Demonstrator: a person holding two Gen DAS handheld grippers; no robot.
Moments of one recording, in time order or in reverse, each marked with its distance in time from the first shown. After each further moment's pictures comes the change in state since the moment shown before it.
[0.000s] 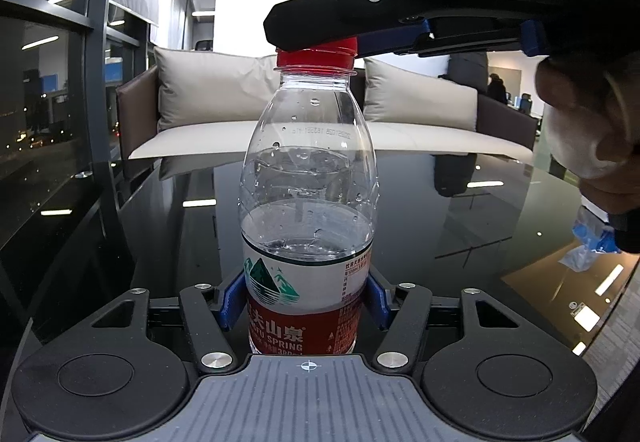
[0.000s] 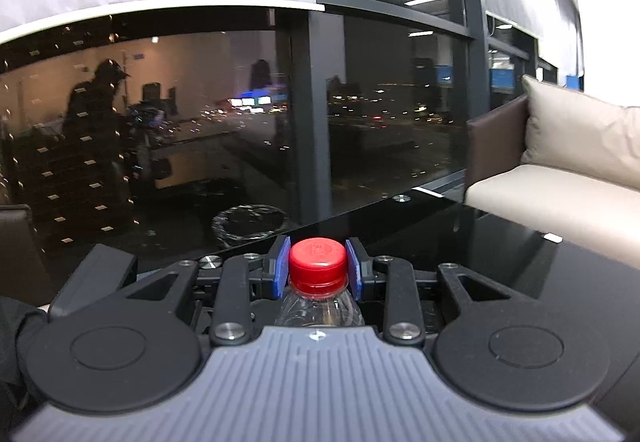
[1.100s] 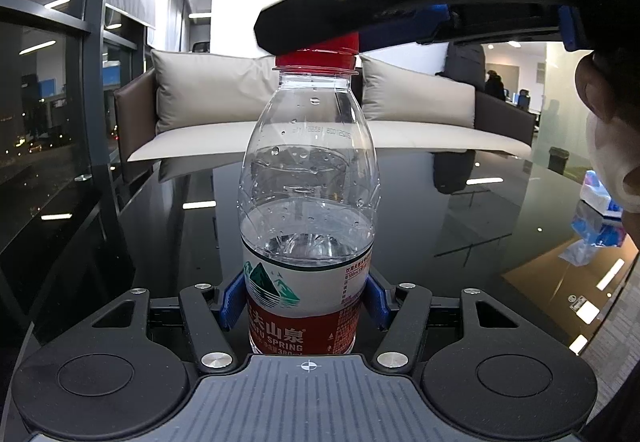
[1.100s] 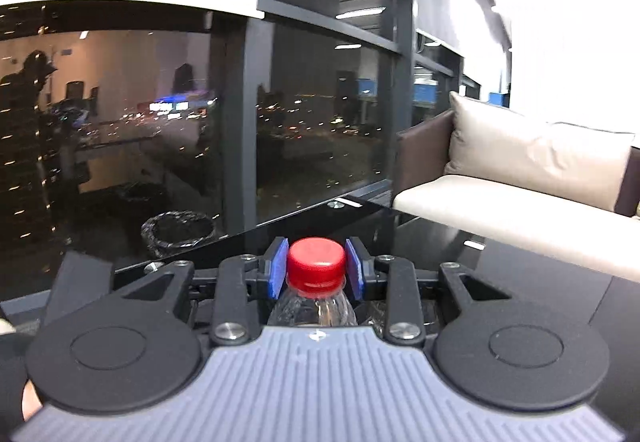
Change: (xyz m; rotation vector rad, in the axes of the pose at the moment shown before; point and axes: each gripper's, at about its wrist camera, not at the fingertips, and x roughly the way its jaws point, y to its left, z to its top) left arm 0.000 -0.003 0.000 0.020 0.001 0.002; right arm -0.007 0.074 -0.010 -0.003 -0.018 -0.345
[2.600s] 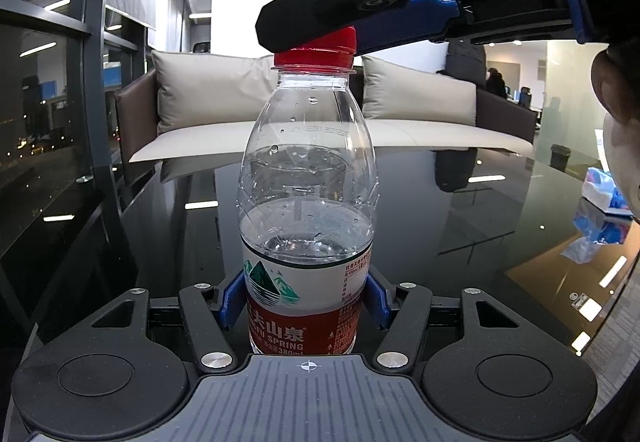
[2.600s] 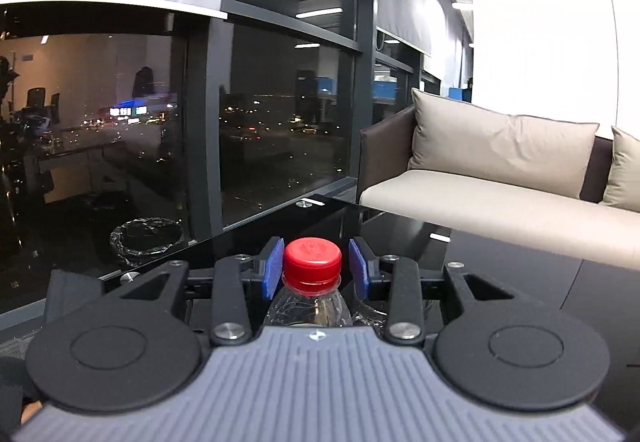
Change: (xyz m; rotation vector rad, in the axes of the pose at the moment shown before) left arm -0.005 -0.001 0.000 0.010 0.002 0.005; right arm 0.006 0.023 -0.003 0.050 -0.014 -0.115
